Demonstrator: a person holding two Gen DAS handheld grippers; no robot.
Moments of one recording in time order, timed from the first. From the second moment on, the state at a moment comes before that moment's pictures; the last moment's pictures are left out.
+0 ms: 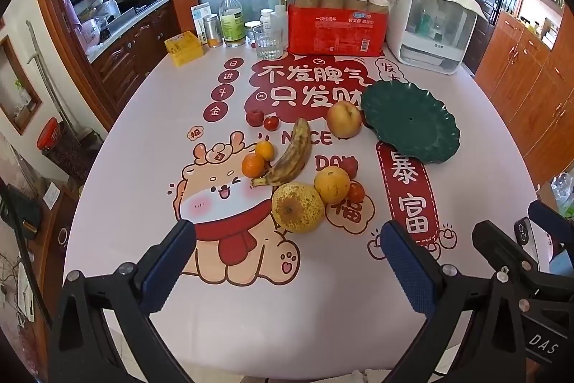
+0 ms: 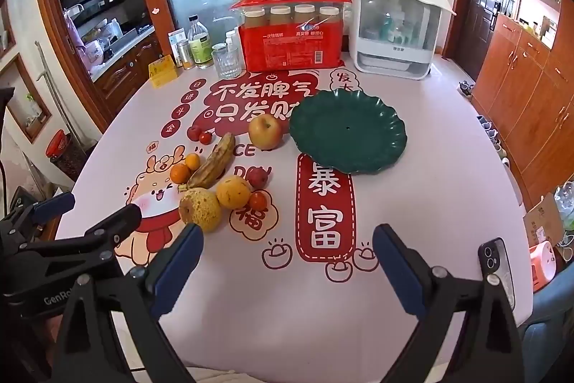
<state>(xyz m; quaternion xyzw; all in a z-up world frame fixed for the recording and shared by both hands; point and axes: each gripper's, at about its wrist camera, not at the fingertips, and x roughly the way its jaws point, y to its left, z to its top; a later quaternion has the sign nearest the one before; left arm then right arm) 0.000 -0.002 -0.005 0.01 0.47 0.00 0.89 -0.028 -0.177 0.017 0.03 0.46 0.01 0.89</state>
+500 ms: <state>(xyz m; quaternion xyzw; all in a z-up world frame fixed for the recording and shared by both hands) -0.003 -0.010 -0.008 0.01 0.46 0.00 0.89 -0.032 -0.185 0.012 0.04 0.46 0.01 0.89</state>
